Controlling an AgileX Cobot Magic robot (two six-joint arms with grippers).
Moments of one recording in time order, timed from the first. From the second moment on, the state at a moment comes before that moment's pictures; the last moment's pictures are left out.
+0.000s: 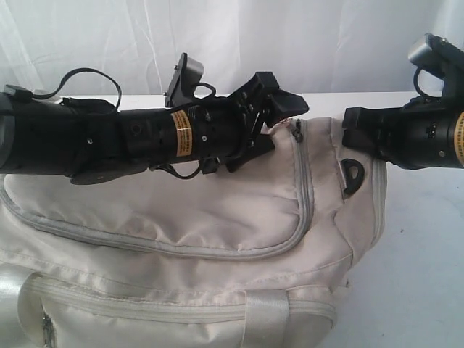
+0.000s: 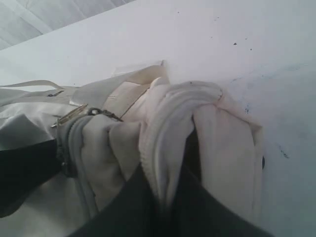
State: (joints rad) left arm -0.71 1.74 -1.06 0.80 -0.53 -1.81; right arm 0.22 1.33 -0.74 -1.76 -0.44 2.10
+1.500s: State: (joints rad) left arm -0.71 1.80 -1.06 0.51 -0.59 -1.81; right arm 0.22 1.33 -0.74 -1.76 -0.44 2.08
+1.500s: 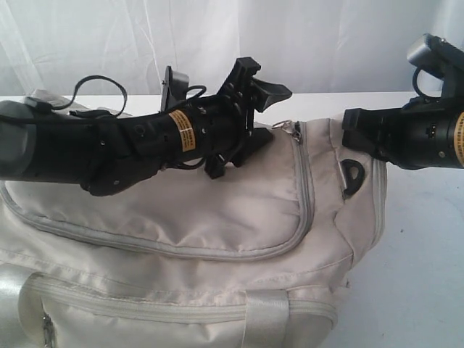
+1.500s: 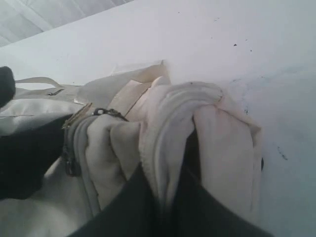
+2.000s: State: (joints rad) left arm -0.71 1.89 -1.13 0.50 -0.66 -1.86; right arm 0.22 1.35 -0.74 -1.76 -0.43 2.08
